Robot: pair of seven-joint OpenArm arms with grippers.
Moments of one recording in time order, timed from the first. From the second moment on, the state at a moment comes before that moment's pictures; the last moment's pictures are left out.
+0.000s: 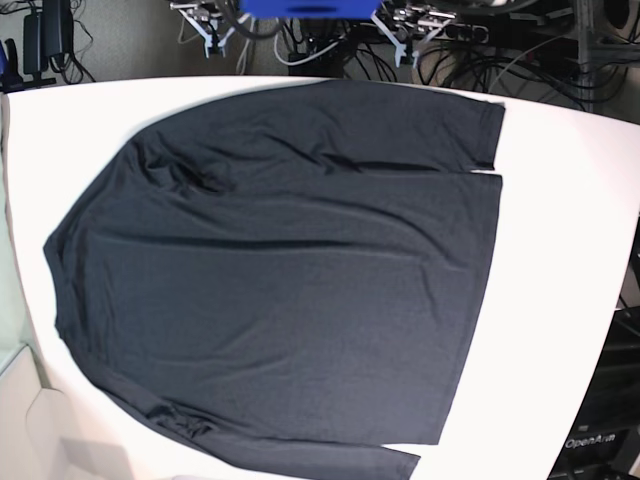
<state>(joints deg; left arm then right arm) -1.1 0.3 4.1 1.6 -2.3 -0.9 -1.0 -2.2 -0.1 2.9 1.9 -0.2 -0.8 6.1</state>
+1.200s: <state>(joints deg) 20.2 -4.9 4.2 1.5 -2.2 -8.6 -51.7 -26.8 3.0 2.9 1.8 0.0 -0.9 66.8</state>
